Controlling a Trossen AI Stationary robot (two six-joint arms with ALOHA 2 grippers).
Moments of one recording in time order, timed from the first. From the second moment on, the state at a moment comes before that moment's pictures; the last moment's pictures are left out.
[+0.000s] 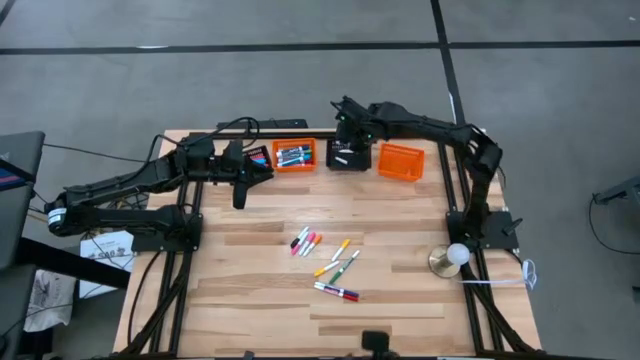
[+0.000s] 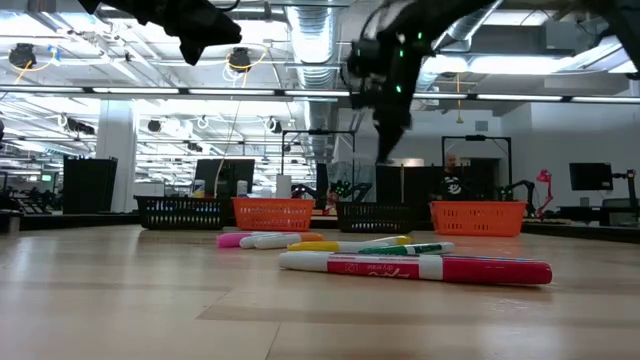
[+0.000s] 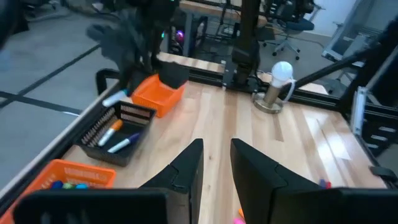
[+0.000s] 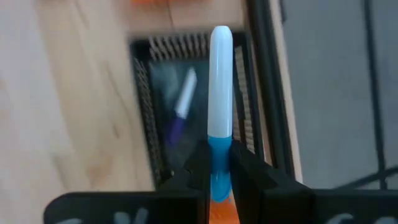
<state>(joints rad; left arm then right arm) 0.34 0.85 0.77 -0.21 0.22 -0.02 -0.53 1.89 1.64 -0.97 0.12 -0.45</state>
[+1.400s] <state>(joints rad) 0.34 0.85 0.77 -0.16 0.14 -0.07 -0.62 2.11 1.70 -1.00 -0.11 -0.75</state>
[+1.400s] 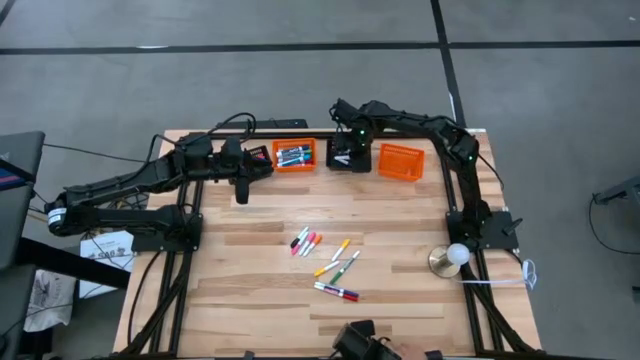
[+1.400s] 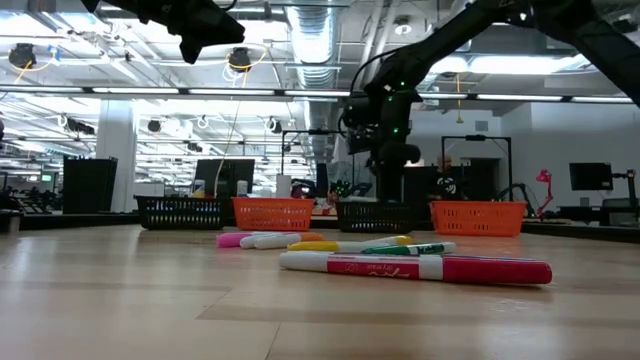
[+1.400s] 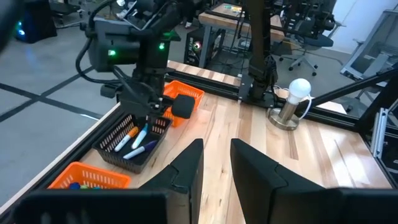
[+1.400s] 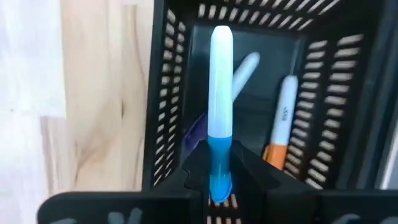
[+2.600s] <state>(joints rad) 0.34 0.92 0.76 -0.14 0.14 -0.07 -0.67 2.12 1.71 -1.07 -0.19 -0.76</state>
